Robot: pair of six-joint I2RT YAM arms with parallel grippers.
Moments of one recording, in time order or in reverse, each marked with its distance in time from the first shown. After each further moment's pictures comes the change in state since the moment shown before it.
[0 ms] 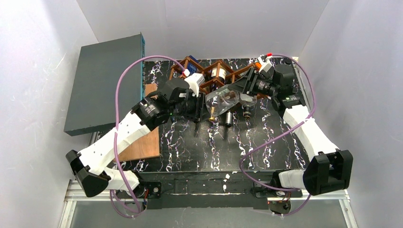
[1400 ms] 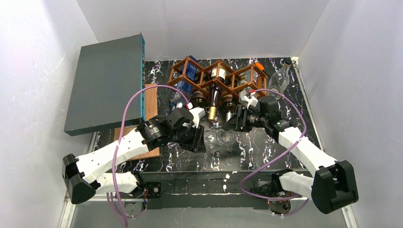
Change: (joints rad) left arm -0.155 -0.161 -0.364 -0.041 0.033 -0.160; right arm 0.145 -0.177 -0.425 -0.130 0.012 -0.049
